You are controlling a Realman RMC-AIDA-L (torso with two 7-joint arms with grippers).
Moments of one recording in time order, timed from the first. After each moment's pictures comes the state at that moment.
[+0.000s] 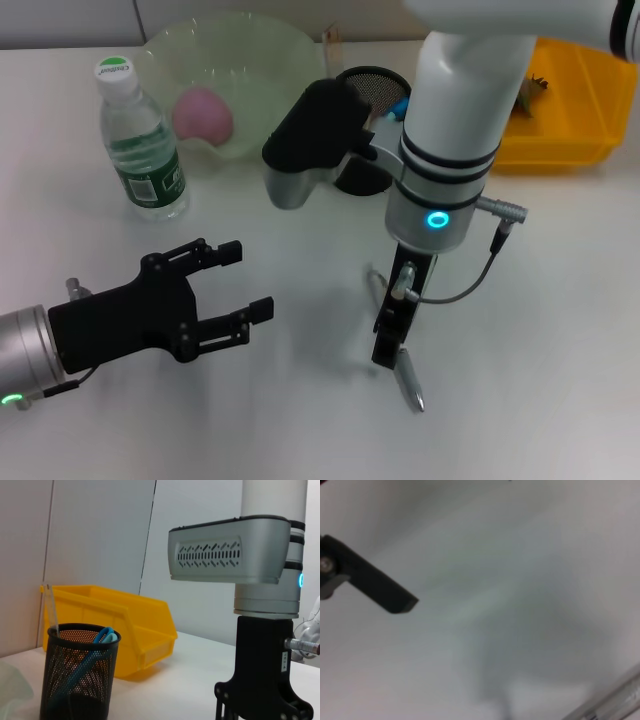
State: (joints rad) left arm -0.39 -2.07 0.65 0.35 1.89 1.61 -0.90; right arm 1.24 2.09 -1.98 -0.60 -2.18 -1.42 2.70
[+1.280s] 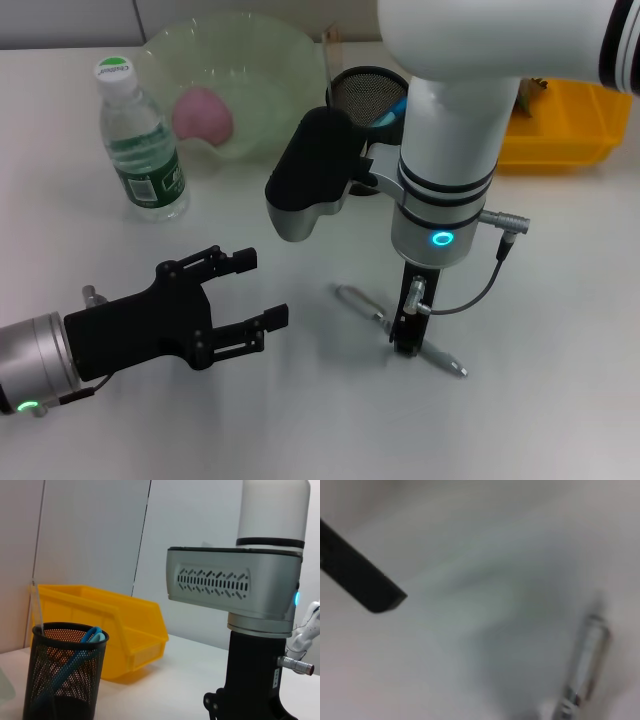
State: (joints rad) left arm -0.41 -2.07 0.65 0.28 1.89 1.60 -0.87; right arm 1.24 2.09 -2.12 -0.62 -2.17 -1.38 2.71
